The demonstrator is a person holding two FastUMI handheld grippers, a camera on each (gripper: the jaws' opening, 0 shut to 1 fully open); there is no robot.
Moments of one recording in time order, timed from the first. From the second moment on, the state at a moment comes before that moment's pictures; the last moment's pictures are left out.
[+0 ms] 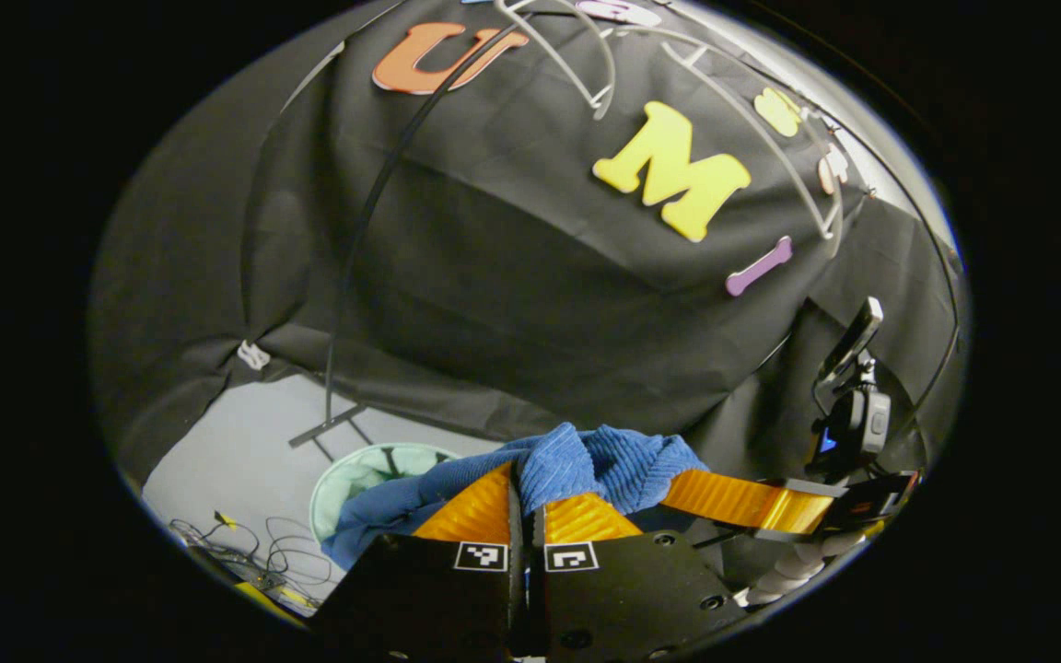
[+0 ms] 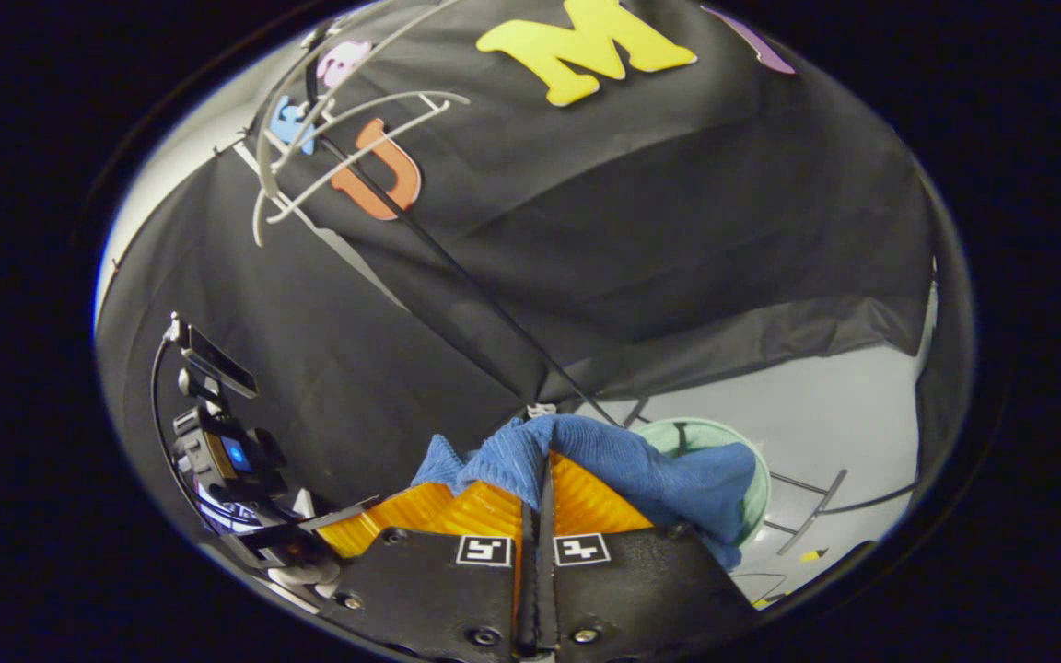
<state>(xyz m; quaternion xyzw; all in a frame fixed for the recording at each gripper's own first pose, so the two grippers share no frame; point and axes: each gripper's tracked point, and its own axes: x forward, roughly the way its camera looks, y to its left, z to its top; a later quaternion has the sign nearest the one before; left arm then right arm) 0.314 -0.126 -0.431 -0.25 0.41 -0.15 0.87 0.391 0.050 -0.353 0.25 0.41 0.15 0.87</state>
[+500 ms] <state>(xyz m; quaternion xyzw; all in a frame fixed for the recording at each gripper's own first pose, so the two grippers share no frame) 0.270 -0.089 -0.494 -0.15 0.50 -0.07 0.85 0.368 0.024 -0.419 0.14 0.49 0.09 0.85</state>
